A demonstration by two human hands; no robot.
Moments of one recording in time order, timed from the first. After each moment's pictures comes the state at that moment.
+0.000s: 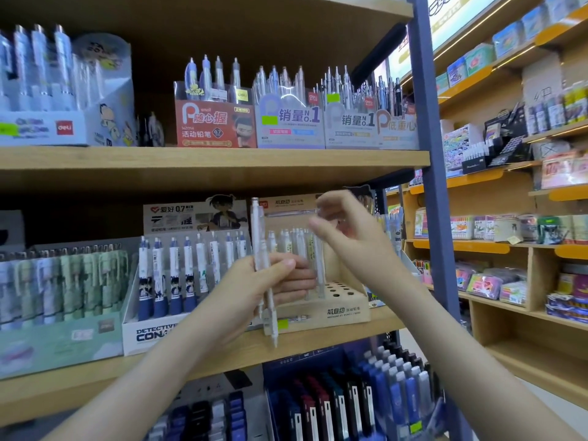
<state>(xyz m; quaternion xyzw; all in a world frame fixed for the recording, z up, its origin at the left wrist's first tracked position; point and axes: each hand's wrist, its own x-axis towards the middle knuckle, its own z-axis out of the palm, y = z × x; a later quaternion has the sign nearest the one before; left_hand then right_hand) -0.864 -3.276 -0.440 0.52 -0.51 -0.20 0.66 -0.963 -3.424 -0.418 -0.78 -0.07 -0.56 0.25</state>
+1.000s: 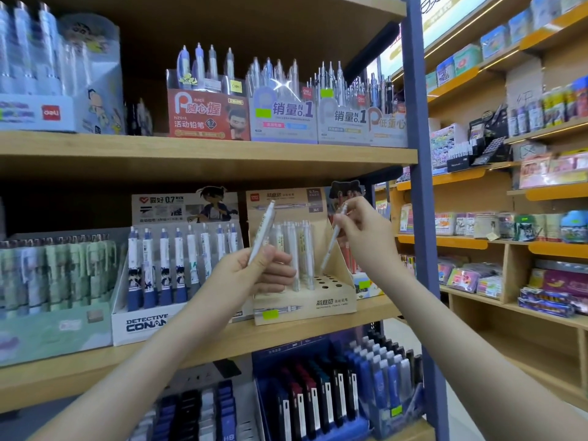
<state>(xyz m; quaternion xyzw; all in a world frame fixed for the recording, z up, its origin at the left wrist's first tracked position) -0.854 -3.277 -0.450 0.56 -0.52 -0.10 0.64 -0.956 -3.462 -0.422 -0.75 0.10 -0.59 0.29</state>
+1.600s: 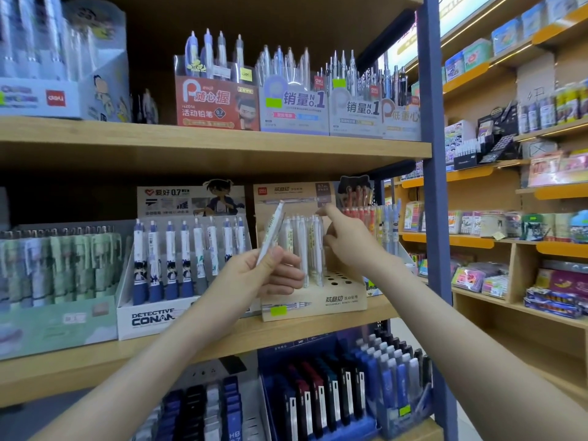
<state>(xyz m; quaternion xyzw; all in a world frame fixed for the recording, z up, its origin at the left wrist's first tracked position) -0.843 -3.280 -0.459 0.54 -0.54 -0.11 0.63 -0.923 -3.467 -0.422 -0.88 0.12 -0.43 0.15</state>
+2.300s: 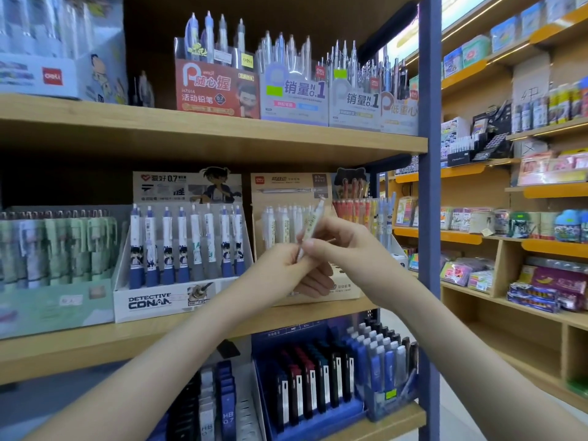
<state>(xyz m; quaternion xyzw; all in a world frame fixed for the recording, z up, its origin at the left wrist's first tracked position) -0.877 -3.304 -0.452 0.62 -0.58 -0.11 0.52 -0.979 -3.411 -0.445 -0.82 -0.06 -0.39 0.41</state>
